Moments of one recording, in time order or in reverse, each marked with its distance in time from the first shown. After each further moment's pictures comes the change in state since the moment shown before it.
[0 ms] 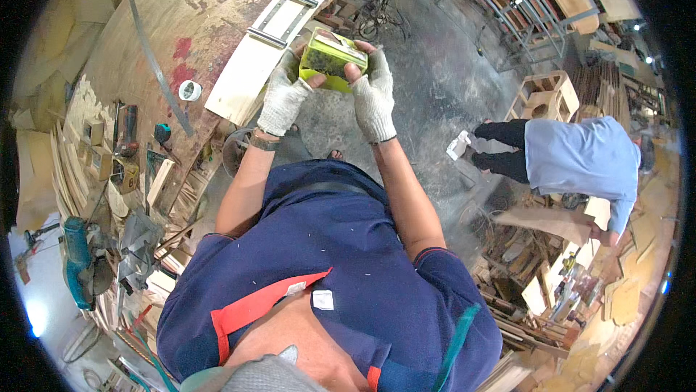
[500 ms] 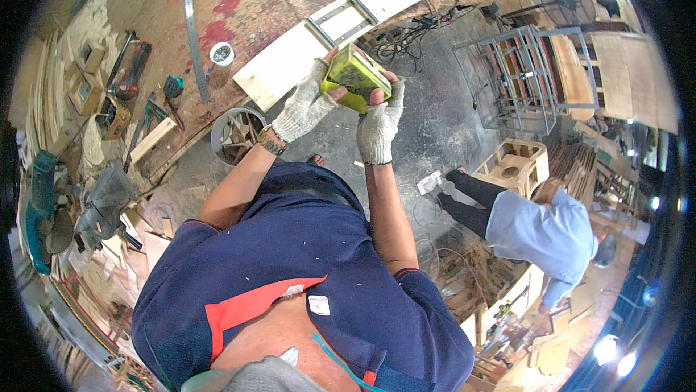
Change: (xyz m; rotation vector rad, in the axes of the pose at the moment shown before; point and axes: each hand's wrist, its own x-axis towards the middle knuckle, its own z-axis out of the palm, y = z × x) left_hand -0.026 0.008 -0.081 0.238 0.072 0.229; right_hand -0.006 0.017 0.100 0.162 -0.041 0.006
